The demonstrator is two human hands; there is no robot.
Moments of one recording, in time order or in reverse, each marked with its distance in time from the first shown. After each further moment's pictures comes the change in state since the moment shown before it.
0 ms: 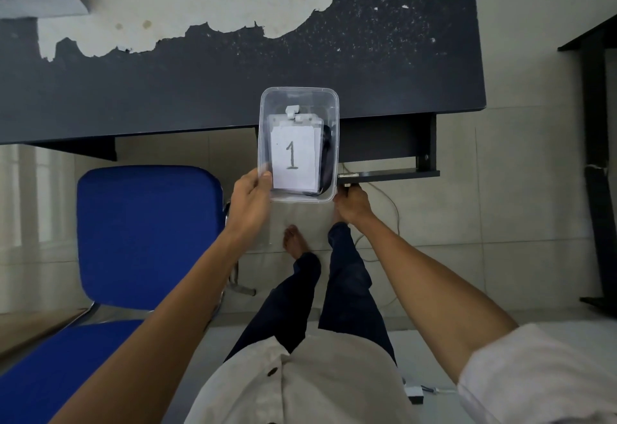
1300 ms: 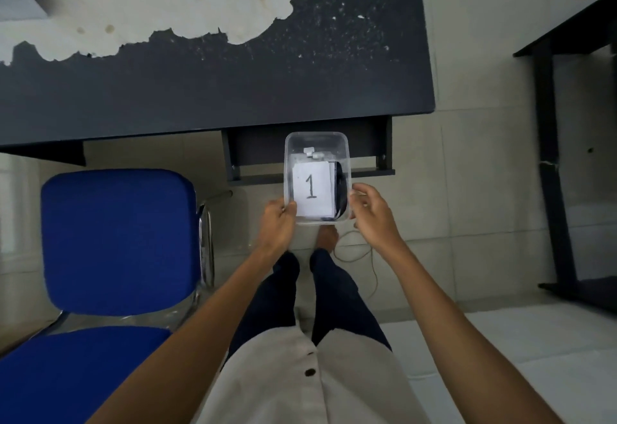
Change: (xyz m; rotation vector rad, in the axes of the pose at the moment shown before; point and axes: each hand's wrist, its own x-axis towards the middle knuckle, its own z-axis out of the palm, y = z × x) left_hand -0.027 -0.020 0.086 0.156 -0.073 -0.163; right_hand -0.110 0.011 -0.102 0.190 0.092 -0.171
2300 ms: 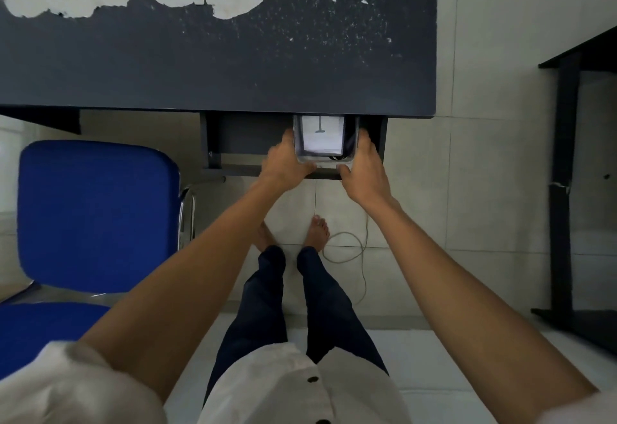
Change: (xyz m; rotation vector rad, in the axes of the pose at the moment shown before) left_hand 0.105 0.044 0.042 0.347 -0.011 0.084; right_hand 0.097 -0.014 -0.021 -0.539 0.080 -0.329
